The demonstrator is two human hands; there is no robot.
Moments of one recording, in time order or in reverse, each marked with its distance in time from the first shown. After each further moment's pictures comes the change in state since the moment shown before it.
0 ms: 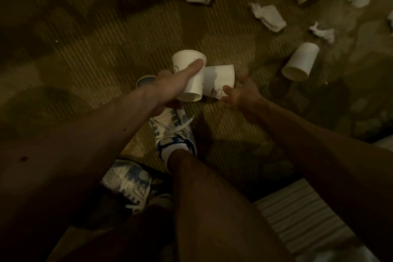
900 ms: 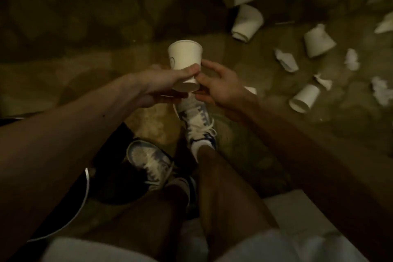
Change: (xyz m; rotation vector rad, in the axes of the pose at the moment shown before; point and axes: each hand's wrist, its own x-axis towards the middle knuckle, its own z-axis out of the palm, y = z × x) left_hand -0.107 -0.032 -0.118 -0.252 -0.040 0.124; right_hand -0.165 -0.082 0.097 0.000 -0.388 -0.315
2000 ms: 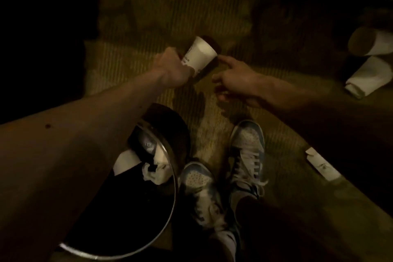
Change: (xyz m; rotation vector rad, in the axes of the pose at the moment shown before) left_hand 0.039 -0.047 -0.210 0.316 0.581 0.093; right_hand 0.115 -0.034 0.188 -0.567 -0.331 0.069
